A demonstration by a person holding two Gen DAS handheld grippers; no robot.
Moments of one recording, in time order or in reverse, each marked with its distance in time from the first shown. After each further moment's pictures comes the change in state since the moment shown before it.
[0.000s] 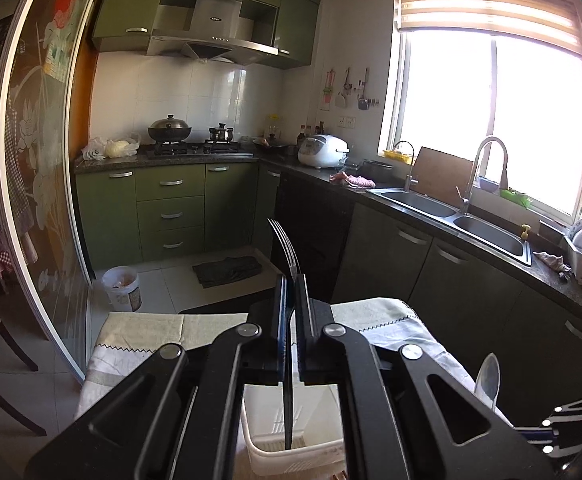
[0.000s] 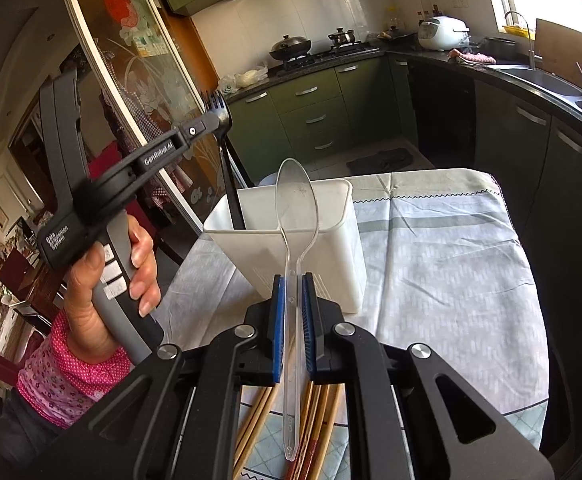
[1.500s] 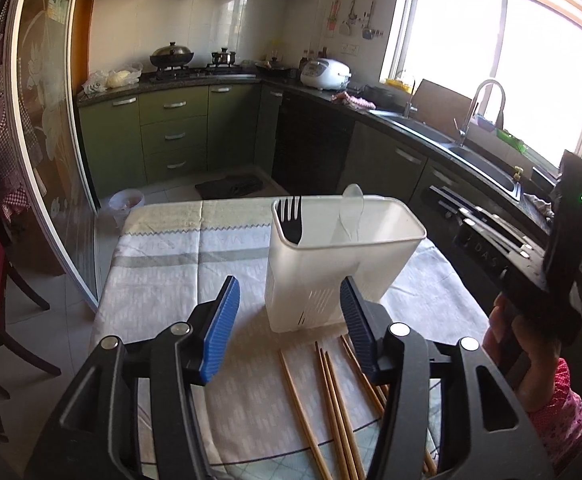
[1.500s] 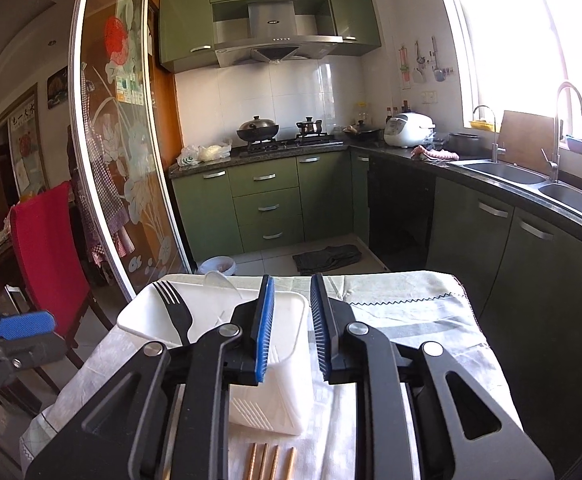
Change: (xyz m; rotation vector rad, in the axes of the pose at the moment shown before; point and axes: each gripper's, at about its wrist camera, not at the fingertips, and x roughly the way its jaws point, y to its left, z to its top) left arm -0.072 0.026 -0.062 -0.021 0.328 -0.013; right arm 0.047 0.002 0.007 -0.120 -0.345 -0.228
